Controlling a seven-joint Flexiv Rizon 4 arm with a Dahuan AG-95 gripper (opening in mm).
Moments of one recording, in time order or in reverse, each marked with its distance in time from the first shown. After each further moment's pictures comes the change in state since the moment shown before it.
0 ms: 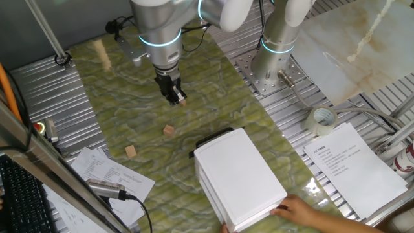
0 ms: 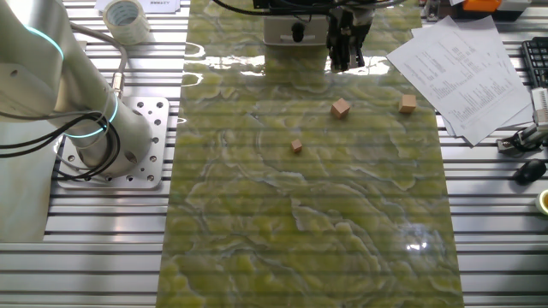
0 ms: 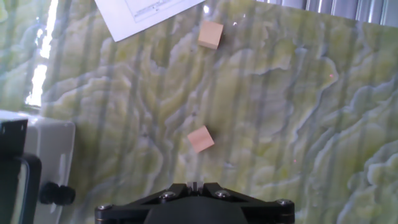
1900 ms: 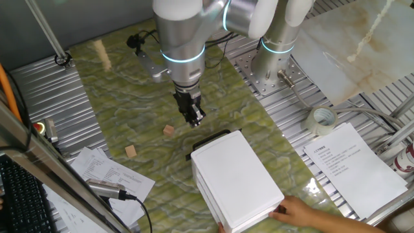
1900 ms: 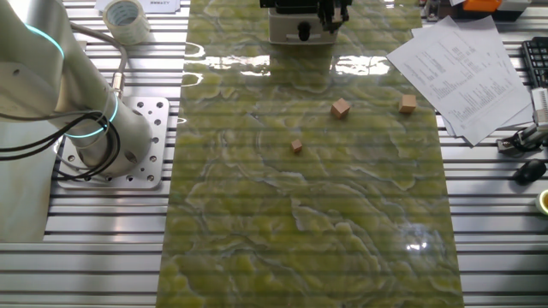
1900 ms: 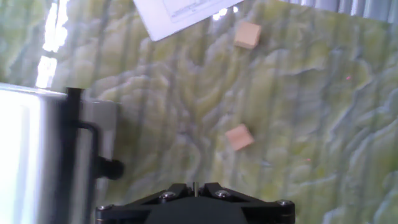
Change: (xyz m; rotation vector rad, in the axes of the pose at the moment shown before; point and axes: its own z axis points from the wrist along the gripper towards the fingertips) arm -0.004 0.084 -0.012 -0.069 -0.029 0.073
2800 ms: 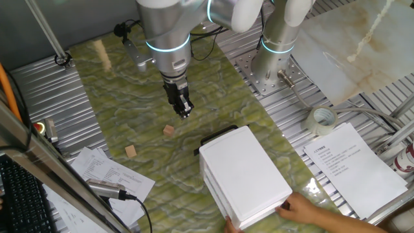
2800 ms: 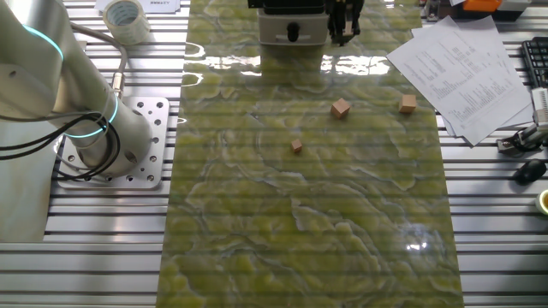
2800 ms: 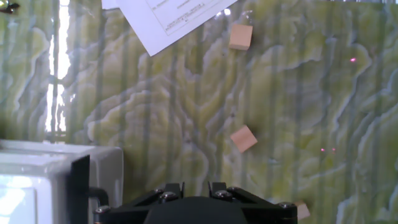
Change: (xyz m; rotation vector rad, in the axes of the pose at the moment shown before) arm -0.008 -0.025 -0.006 0.002 0.019 0.056
